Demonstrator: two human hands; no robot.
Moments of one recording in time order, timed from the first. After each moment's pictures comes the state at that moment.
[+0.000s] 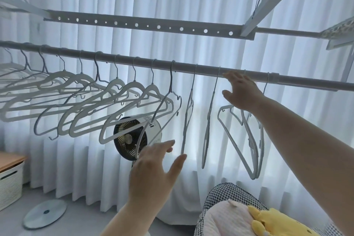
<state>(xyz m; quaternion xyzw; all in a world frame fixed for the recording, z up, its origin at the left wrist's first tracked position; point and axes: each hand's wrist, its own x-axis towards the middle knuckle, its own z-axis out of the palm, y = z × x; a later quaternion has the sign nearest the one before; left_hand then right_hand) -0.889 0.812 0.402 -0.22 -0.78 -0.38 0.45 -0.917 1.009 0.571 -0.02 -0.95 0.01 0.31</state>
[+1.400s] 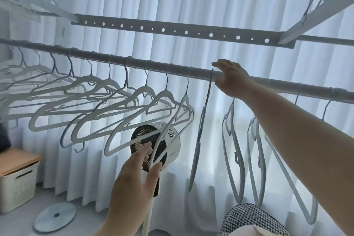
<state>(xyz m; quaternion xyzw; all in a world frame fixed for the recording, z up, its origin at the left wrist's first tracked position) -0.960 0.719 0.383 -0.14 -0.75 -0.49 0.42 -1.009 0.904 0.605 0.07 -0.94 0.00 0.35</state>
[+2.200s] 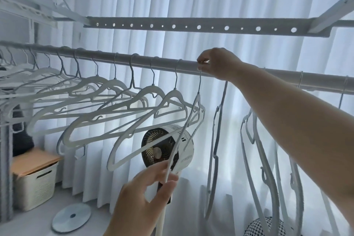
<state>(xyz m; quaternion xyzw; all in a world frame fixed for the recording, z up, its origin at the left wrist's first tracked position) -0.976 0.723 0.384 -0.21 -0.72 -0.58 0.33 -1.075 0.871 0.624 0.16 -0.92 -0.02 0.35</state>
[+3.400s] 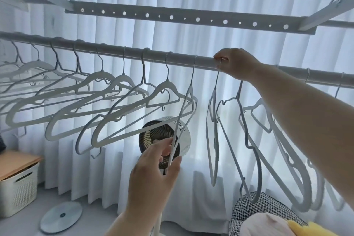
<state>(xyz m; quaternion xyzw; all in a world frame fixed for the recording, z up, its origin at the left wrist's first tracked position) -1.008 0.663 0.385 -0.21 -0.71 -0.51 0.43 -1.057 0.841 0.615 0.06 -0.94 0.01 0.34</state>
